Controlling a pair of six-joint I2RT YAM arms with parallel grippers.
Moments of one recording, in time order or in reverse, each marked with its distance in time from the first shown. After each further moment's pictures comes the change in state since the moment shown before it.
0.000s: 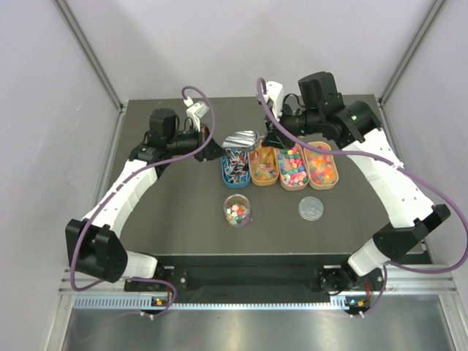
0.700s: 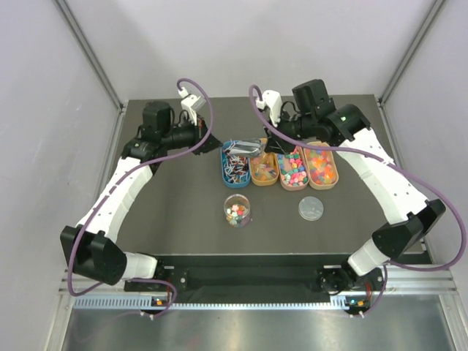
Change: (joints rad) left arm 0.007 -0.019 0.108 -0.100 -0.093 0.126; right arm -0.021 0.007 -0.115 0.029 0.037 0.018
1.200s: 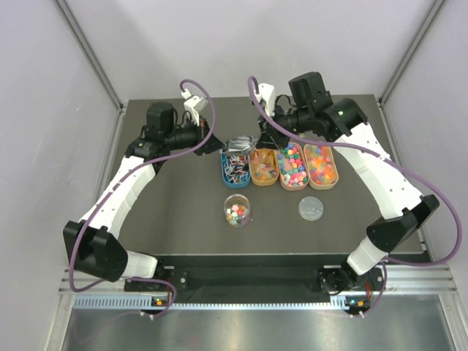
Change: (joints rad) left arm -0.009 0.025 -0.019 0.036 0.014 -0.034; right arm 0.022 0.061 0.116 -0.005 -0.098 0.000
